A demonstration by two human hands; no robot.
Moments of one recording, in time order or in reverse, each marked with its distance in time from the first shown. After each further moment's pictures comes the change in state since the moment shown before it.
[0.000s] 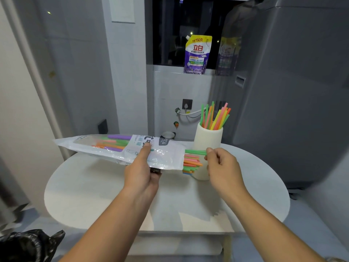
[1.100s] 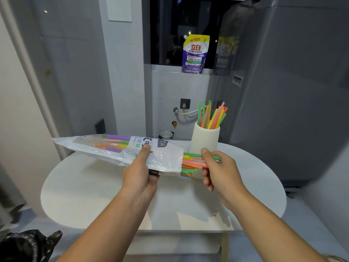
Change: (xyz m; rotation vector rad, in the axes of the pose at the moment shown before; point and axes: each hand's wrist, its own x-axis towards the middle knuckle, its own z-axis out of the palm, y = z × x) left_hand 0.000 -0.005 -0.001 -0.008 0.043 -0.018; right_hand -0.008 -0.007 -0.008 0.301 -0.122 0.227
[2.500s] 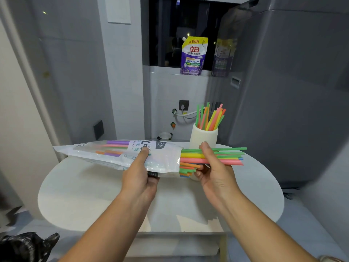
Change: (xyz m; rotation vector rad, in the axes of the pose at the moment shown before) left_hand -0.001 -0.002 0.001 -0.059 -0.007 -0.051; right_hand -0.004 -0.007 0.019 0.680 0.011 0.088
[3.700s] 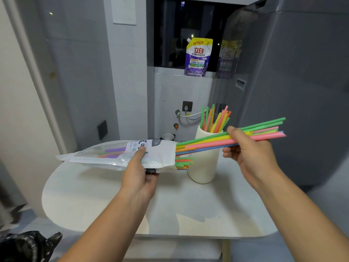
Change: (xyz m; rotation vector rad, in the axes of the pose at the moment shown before) left_hand 0.004 0.009 0.003 -0.076 0.015 0.021; right_hand 0.018 -0.072 -0.008 -0.369 0.040 -0.300
